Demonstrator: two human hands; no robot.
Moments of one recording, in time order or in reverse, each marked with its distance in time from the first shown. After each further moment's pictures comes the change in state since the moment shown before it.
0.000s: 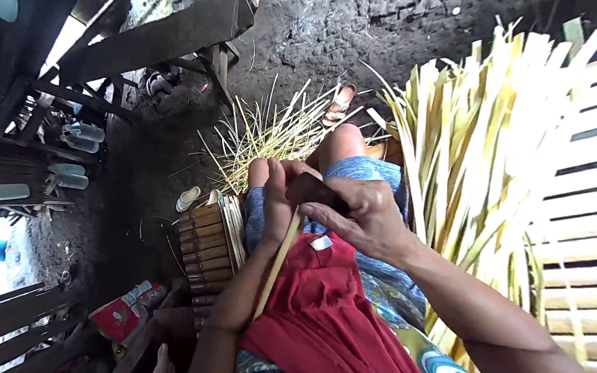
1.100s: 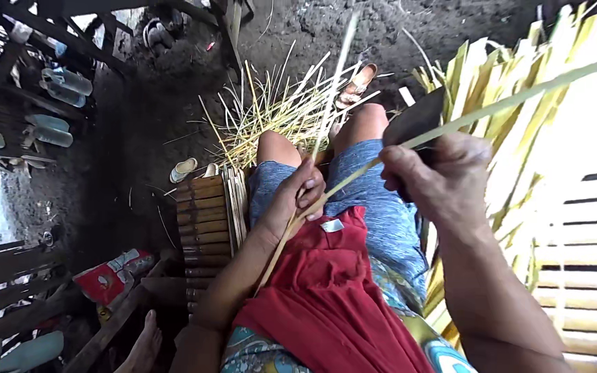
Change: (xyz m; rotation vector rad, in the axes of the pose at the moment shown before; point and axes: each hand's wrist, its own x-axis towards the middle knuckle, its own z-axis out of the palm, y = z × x) left_hand -0.032 0.001 -0.042 -0.258 -0.017 -0.461; right_hand -0.005 0.020 -0.016 0.052 0.042 0.221
